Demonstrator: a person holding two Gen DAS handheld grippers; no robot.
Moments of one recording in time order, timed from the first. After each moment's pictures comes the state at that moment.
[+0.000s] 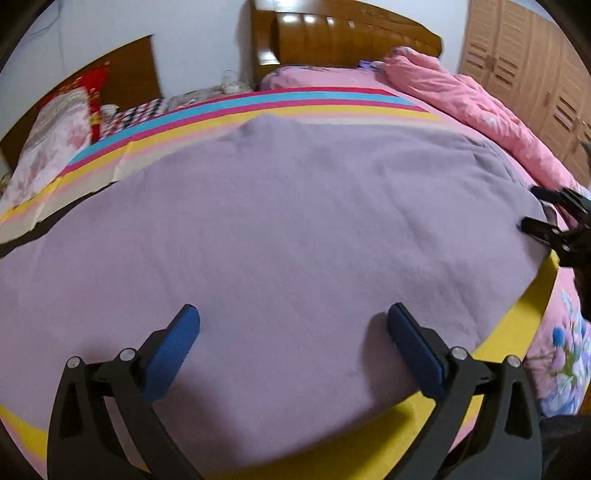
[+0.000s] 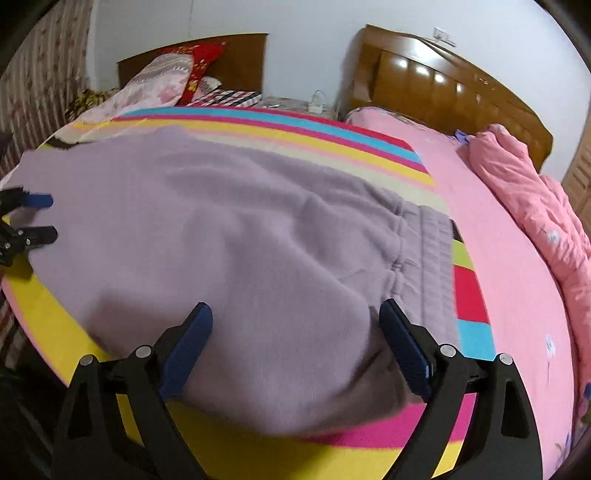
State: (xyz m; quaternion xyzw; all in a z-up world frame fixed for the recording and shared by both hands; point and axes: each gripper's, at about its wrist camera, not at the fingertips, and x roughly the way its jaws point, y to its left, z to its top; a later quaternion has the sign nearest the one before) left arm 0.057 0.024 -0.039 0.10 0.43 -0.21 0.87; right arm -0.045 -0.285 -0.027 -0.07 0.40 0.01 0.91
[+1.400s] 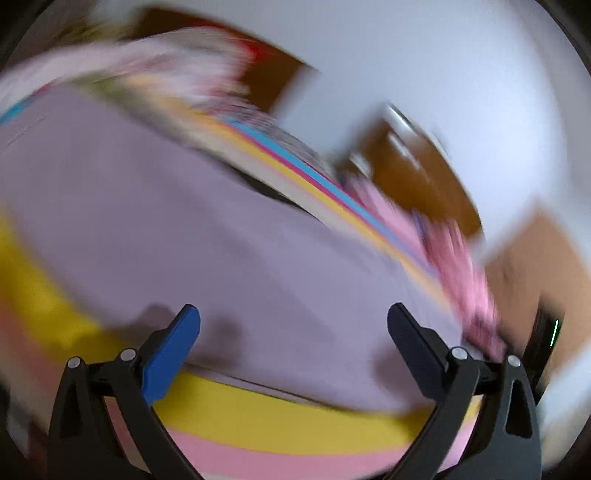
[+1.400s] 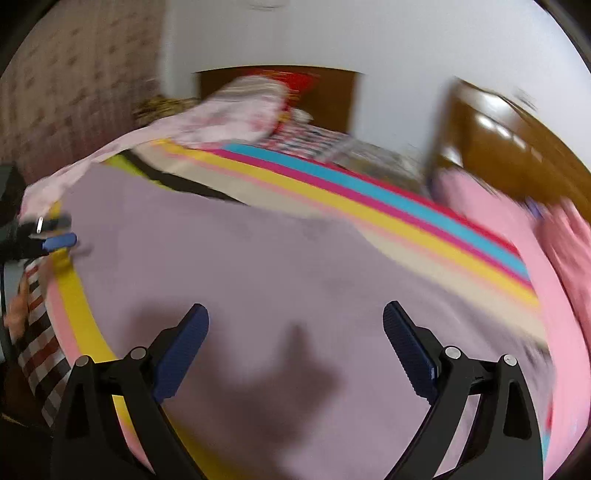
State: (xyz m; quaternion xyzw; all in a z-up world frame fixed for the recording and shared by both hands) left arm 0.037 0.316 -0.025 -0.32 0.34 -0.10 0.88; right arm 0.033 -0.072 0.017 -0.11 0.35 0.17 0.92
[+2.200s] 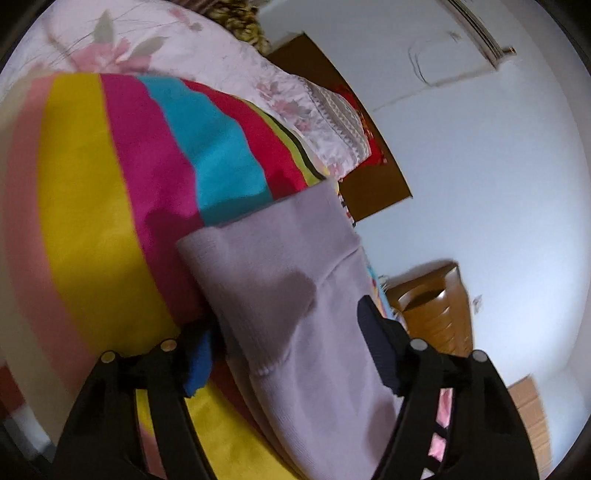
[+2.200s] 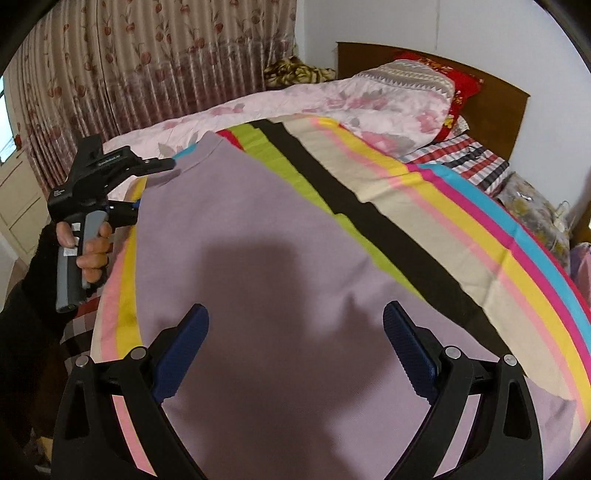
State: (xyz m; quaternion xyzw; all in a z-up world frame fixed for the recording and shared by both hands) left arm 0.075 0.545 -0.081 -0.48 0.25 0.02 0.84; right arm 0.127 0.182 -0.002 -0.15 0.38 0.39 0.82
